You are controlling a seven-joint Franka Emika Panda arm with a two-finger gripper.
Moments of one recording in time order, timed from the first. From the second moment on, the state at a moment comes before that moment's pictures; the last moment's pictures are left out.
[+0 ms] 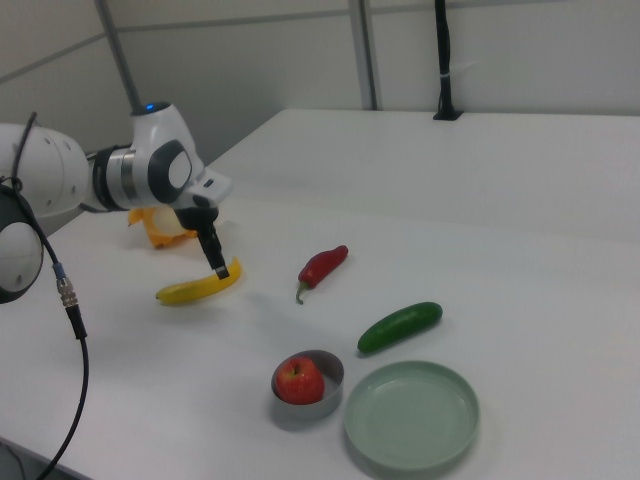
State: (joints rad) arm 0.25 0.43 0.12 -1.65 -0.12 2.19 1.06
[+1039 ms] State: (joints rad) arm 0.32 0.60 0.12 -1.56 -0.23 2.24 1.18
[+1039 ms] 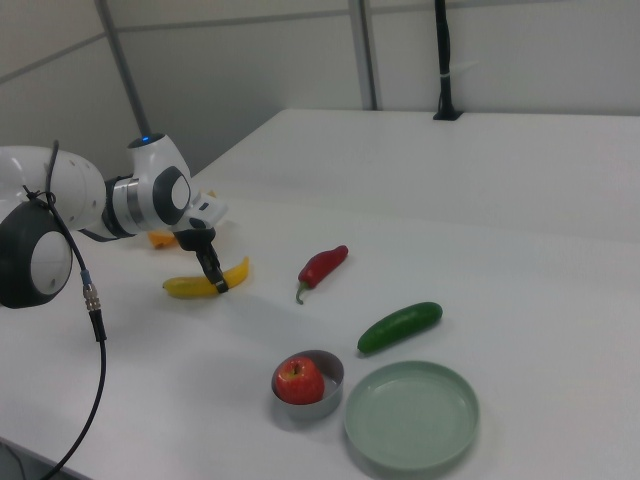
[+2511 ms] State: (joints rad) arm -0.07 0.27 0.03 -1.77 -0.26 2.04 0.18
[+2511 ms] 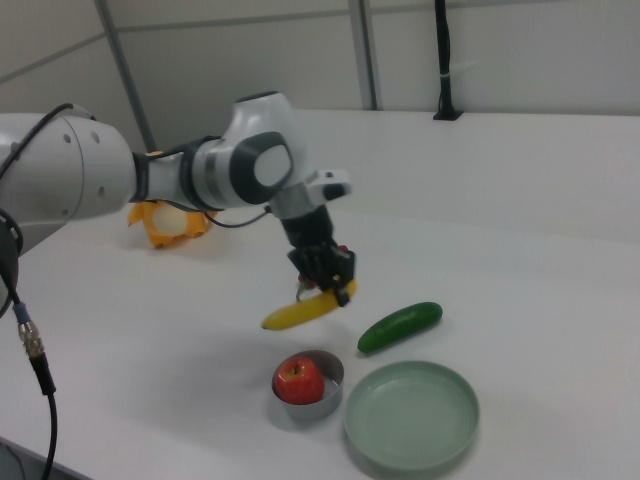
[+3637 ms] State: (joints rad) arm -0.15 0.27 -0.20 -1.92 -0.26 2.27 -0.39
